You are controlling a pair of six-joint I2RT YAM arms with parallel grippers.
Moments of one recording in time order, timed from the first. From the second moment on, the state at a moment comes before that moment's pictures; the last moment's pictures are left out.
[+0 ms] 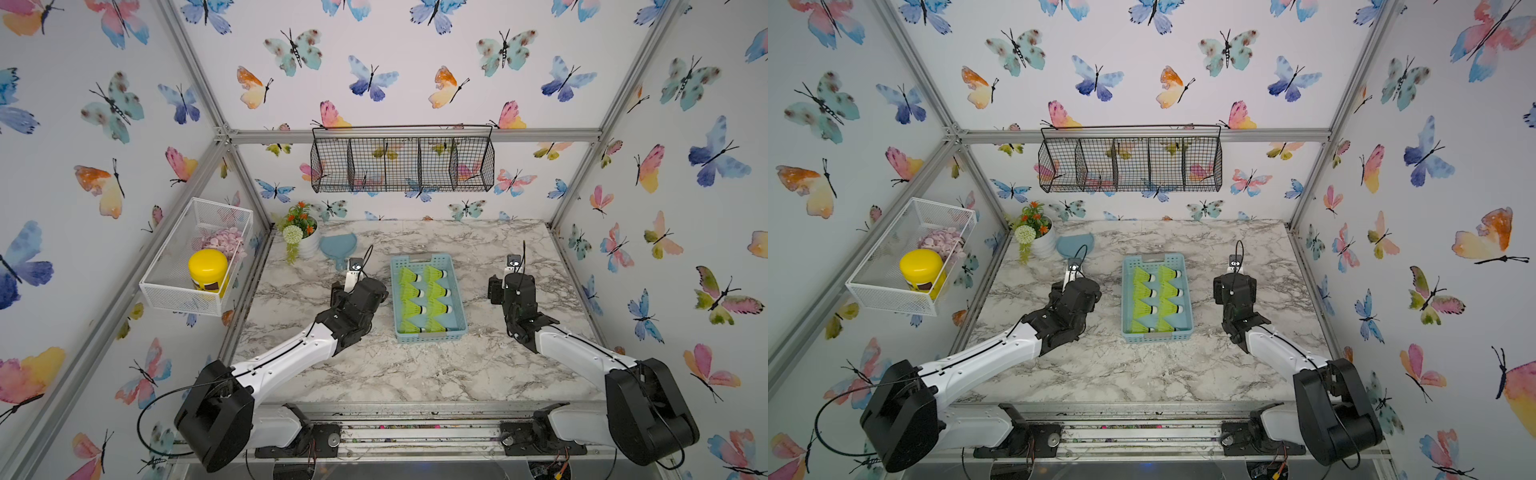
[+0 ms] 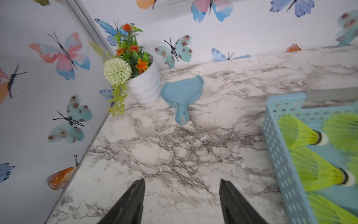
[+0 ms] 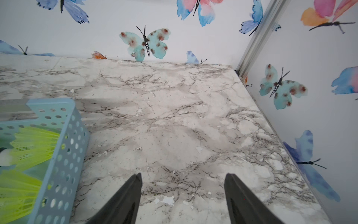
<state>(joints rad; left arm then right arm) -0.69 1.28 0.80 -0.15 -0.86 -0.28 0.34 1.33 0.60 0.30 0.50 0.05</state>
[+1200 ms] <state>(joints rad) -0.02 1.13 0.27 0.59 -0.40 -0.16 0.04 1.43 0.34 0.76 0.23 0.07</state>
